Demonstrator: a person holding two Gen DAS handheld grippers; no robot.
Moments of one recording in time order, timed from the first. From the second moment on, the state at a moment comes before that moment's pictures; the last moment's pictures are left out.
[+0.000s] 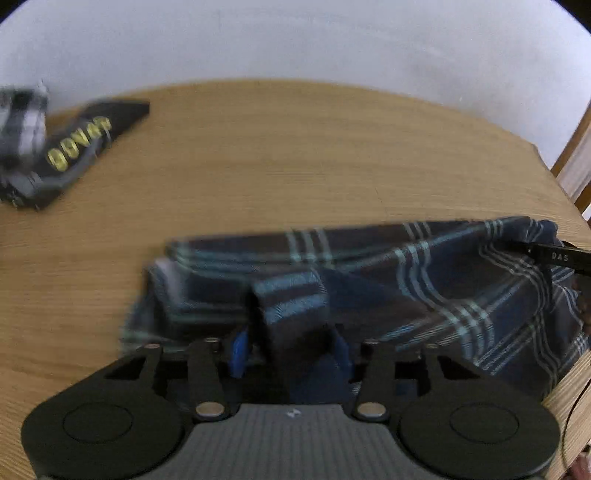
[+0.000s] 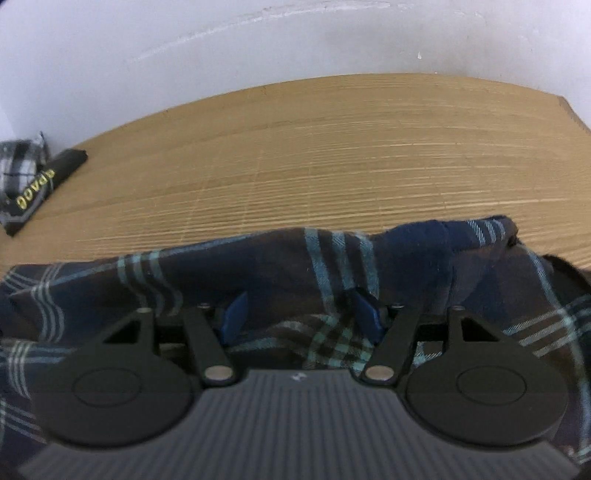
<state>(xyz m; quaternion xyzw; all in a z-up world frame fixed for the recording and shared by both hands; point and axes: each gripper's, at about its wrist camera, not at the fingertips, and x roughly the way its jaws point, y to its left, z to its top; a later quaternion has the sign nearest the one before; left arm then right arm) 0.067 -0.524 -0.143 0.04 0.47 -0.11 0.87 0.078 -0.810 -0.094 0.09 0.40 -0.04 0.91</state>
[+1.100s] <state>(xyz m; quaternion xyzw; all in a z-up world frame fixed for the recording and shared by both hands) 0.046 -0.489 -0.158 -0.02 0.47 -0.16 0.87 0.118 -0.683 -0.060 -0.01 0.41 0.29 0.87</state>
